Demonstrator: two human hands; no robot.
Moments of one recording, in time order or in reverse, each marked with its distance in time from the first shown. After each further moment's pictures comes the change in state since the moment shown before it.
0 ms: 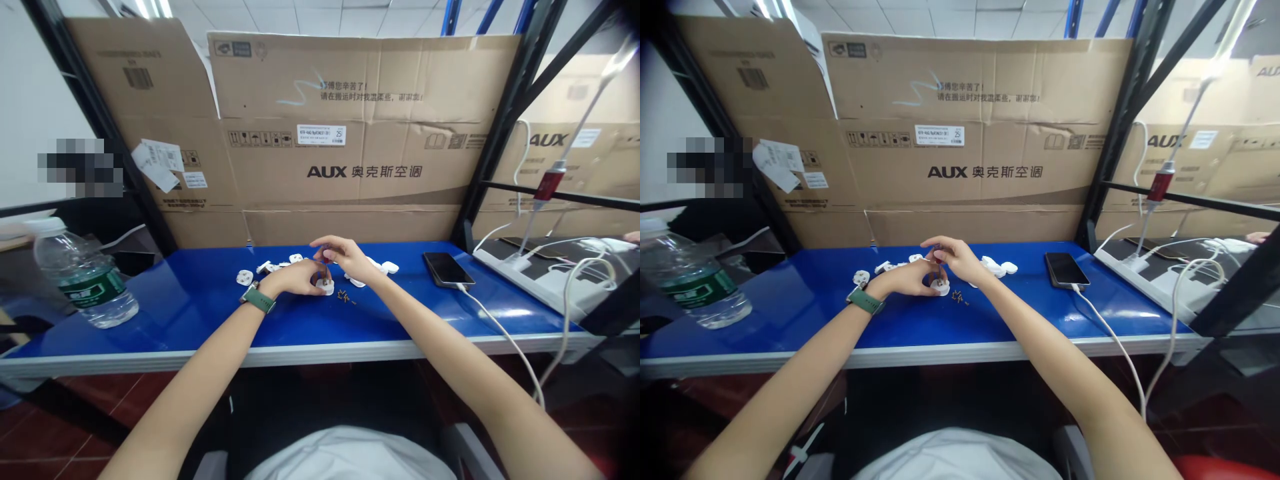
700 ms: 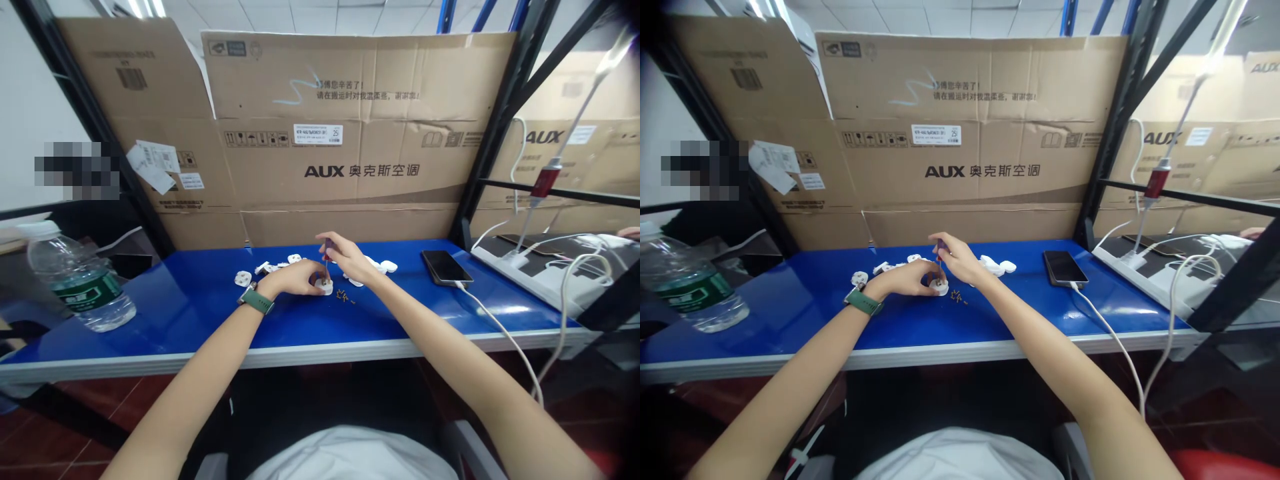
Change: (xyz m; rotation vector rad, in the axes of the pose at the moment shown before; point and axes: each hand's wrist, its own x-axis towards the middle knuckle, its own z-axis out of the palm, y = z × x) left_hand 0.004 -0.003 0.001 0.010 -0.007 0.014; right_hand -0.002 0.007 -0.002 -0.178 0.096 -0.013
